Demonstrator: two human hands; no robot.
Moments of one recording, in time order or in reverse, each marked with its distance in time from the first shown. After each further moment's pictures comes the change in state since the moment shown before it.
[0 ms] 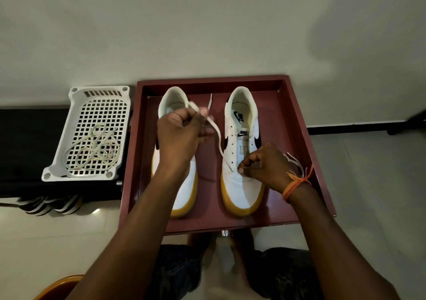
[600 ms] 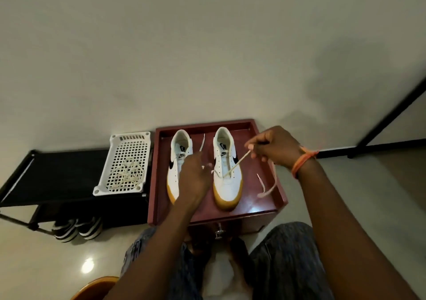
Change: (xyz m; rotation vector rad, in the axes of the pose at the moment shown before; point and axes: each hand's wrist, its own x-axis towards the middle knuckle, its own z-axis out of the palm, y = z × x) left_hand -0.126 0.056 -0.012 0.690 -0.055 0.248; right_hand -0.154 -0.117 -0.151 0.202 0.204 -0.066
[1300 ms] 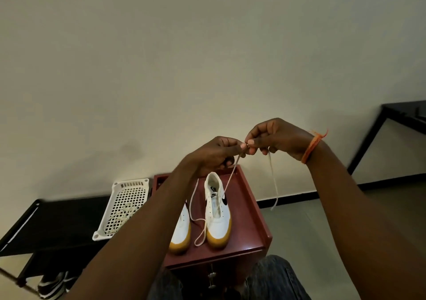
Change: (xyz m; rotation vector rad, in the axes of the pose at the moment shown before) left_hand 0.019 0.187 -0.093 -0.510 -0.750 0.236; right_hand -0.052 -0.096 -0.131 0.089 -0.122 -0.228
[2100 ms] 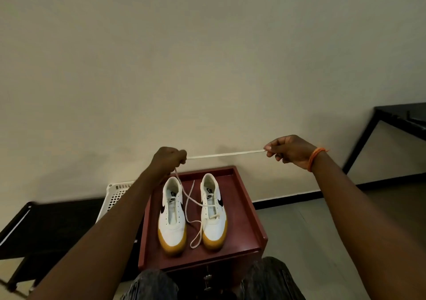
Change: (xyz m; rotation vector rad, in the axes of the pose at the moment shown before) left_hand -0.025 -0.058 -0.081 0.296 0.633 -0.232; right_hand 0.011 0.097 -0.032 0.235 0.201 0.273
